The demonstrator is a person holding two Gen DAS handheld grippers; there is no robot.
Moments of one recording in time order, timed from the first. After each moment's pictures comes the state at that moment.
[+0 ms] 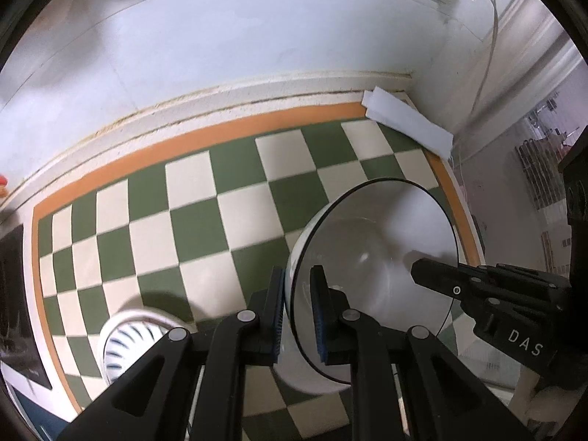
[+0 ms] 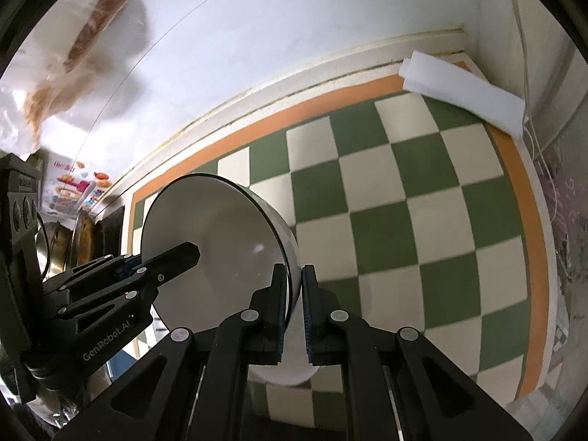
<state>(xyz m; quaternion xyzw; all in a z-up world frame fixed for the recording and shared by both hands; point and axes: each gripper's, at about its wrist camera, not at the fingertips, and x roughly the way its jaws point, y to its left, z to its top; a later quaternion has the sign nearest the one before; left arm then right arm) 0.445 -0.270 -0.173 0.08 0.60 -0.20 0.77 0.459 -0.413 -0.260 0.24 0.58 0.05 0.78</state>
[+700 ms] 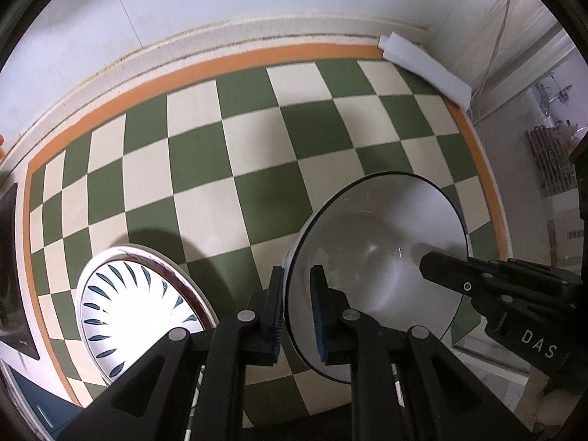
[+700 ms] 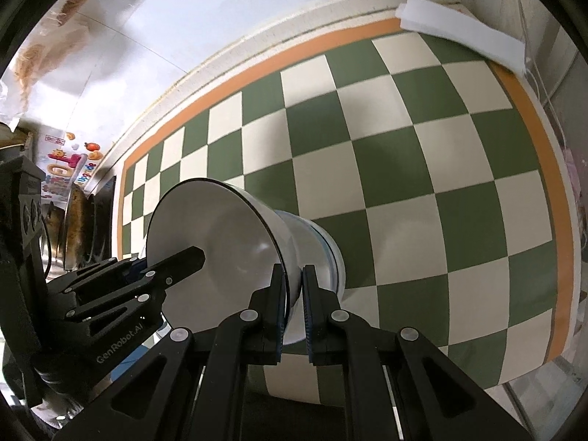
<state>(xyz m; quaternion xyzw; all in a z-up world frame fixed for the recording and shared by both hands) 0.413 -0.257 -0.226 0.08 0.65 -0.18 0.73 0.422 -0.391 -0.310 0.24 0.62 0.06 0.75</state>
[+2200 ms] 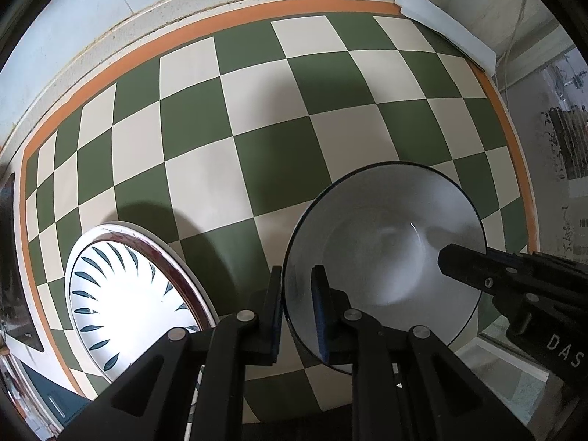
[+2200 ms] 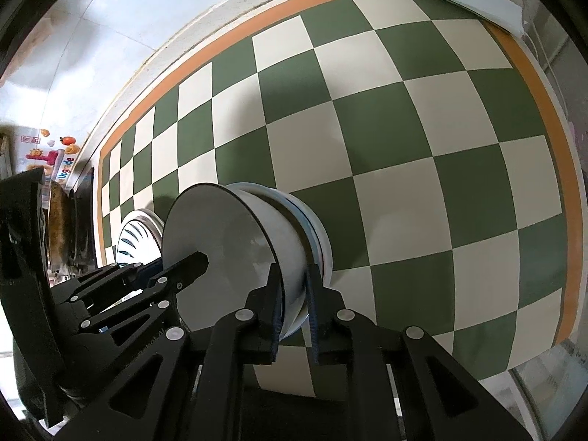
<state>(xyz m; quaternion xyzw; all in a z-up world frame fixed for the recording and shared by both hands) 0.410 -0.261 -0.266 0.11 0.69 -0.15 0.70 0.435 -0.386 -0.350 0.25 0.66 0.04 0.71</state>
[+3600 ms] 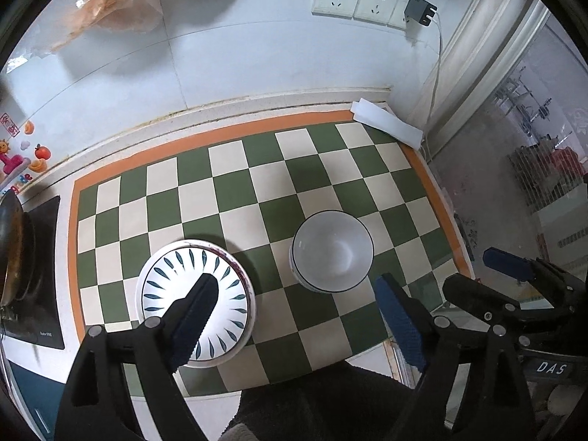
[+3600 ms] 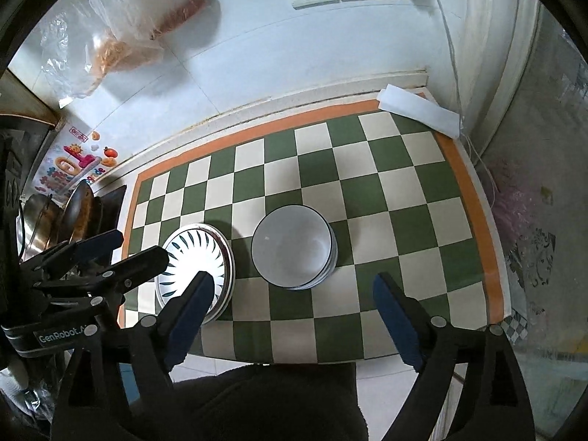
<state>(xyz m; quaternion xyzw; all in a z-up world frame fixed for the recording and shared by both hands) 0.344 -0.200 -0.082 0.06 0.57 -0.20 0.80 0.322 -0.352 -0.153 0.17 0.54 0.00 0.82</state>
